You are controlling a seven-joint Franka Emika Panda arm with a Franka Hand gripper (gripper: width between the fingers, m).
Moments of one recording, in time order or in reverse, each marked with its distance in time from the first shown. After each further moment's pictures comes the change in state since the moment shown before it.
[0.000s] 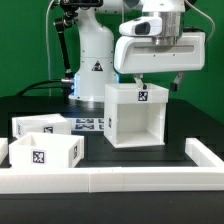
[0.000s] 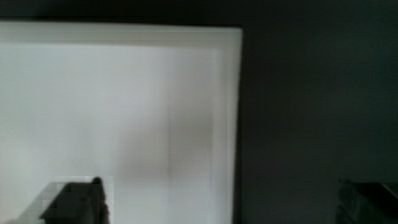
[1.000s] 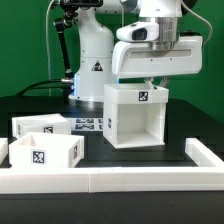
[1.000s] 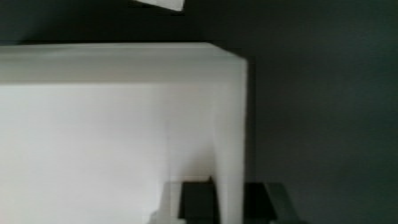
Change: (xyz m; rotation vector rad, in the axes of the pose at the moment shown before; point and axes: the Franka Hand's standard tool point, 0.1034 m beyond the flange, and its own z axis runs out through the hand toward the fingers) arm -0.004 0.003 0.009 0.013 -0.018 0.003
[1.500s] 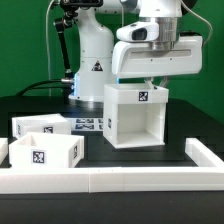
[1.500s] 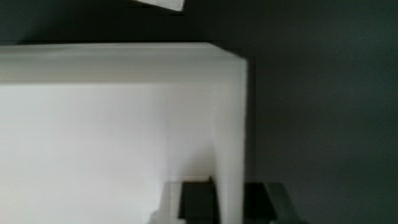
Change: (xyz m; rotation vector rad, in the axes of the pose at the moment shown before) arm 0.000 0.000 0.000 0.000 0.000 0.001
